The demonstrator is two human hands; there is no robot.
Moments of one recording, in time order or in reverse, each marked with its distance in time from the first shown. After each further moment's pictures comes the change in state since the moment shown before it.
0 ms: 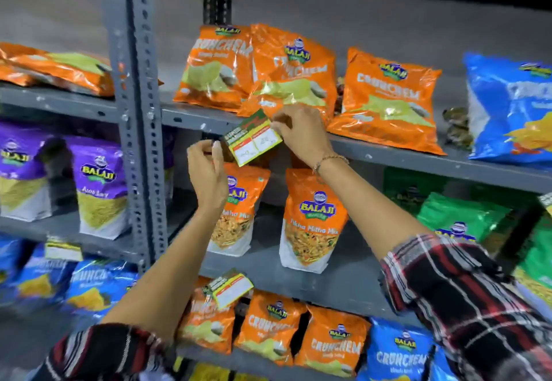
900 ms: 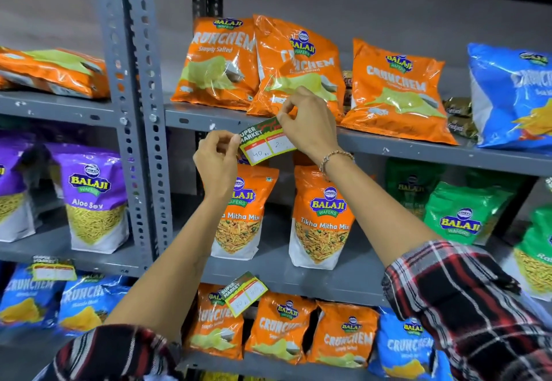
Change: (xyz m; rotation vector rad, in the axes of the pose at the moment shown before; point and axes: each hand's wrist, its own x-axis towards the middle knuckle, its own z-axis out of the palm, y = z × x) left_hand 0.029 0.003 -0.007 -0.104 -0.093 0.023; right_hand 0.007 -0.033 0.017 -0.109 0.149 0.135
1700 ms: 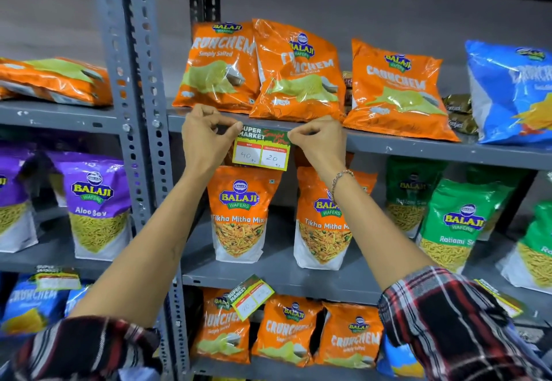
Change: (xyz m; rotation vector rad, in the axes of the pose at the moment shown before) left_hand 0.053 0.019 -0.024 0.219 -0.203 0.167; right_hand -0.025 0.018 0.015 0.348 0.122 0.379
